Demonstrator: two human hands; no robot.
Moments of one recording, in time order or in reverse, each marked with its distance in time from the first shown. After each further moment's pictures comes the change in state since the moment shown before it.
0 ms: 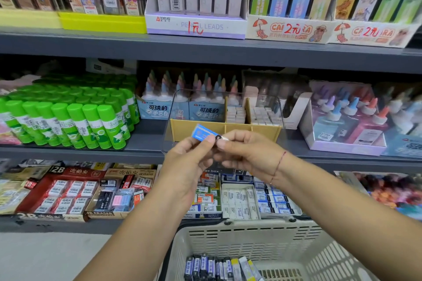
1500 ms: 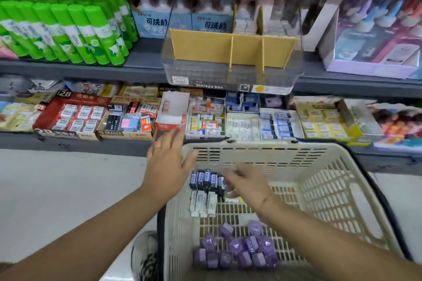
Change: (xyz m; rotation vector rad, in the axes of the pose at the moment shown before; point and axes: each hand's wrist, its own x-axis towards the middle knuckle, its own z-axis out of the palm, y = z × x) left_hand -0.049 -0.138 -0.114 1.534 0.004 0.228; right_hand -0.086 0.207 0.024 -0.296 0.223 0.267
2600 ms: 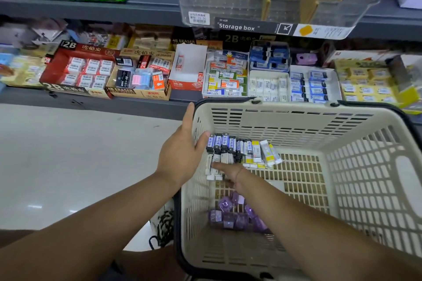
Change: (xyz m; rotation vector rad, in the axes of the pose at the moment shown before) left_hand -0.030 -0.022 0.040 -0.208 -0.089 -0.206; right_hand 0.078 0.115 0.094 0.162 -0.113 0.668
